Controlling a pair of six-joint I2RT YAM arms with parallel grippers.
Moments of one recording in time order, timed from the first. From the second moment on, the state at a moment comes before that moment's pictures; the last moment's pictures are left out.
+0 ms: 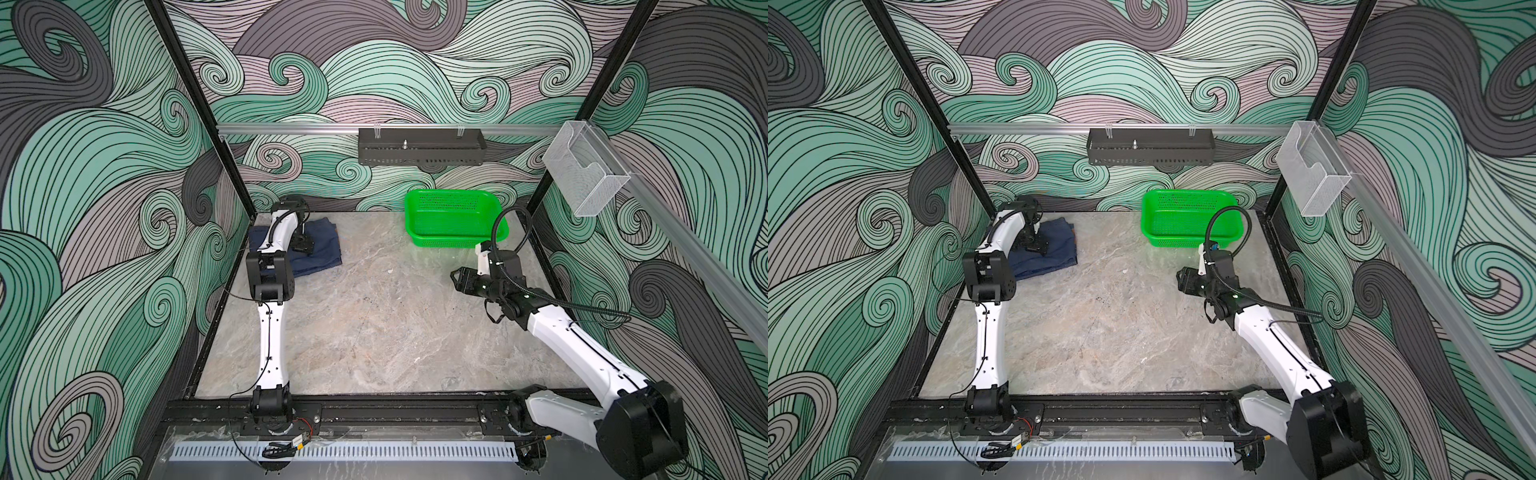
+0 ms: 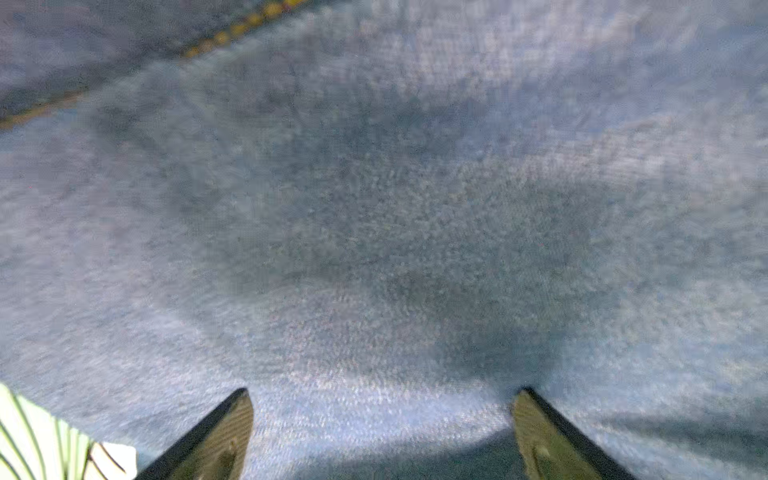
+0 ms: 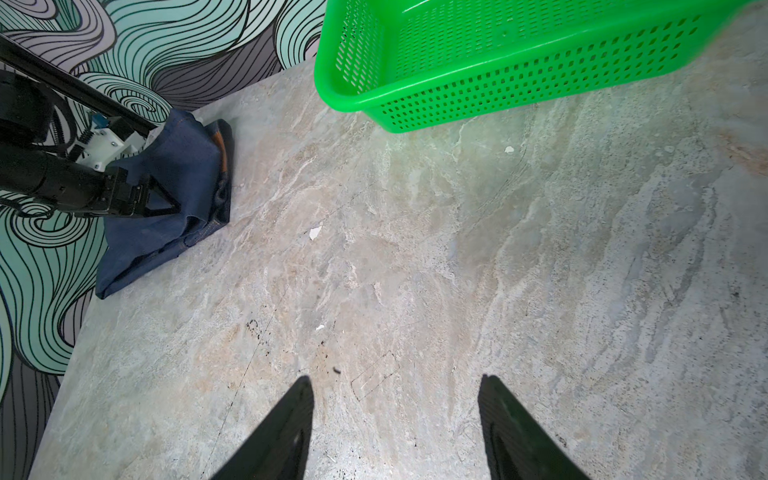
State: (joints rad) left arm 0.06 2.58 2.44 -1.26 -0.24 0.10; right arm 0.31 1.17 0.82 -0.34 -0.11 0.44
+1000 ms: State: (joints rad) left arm 0.13 1.79 1.28 -0.72 -0.06 -0.43; right arm 0.36 1.09 0.81 -0.36 -0.13 0.49
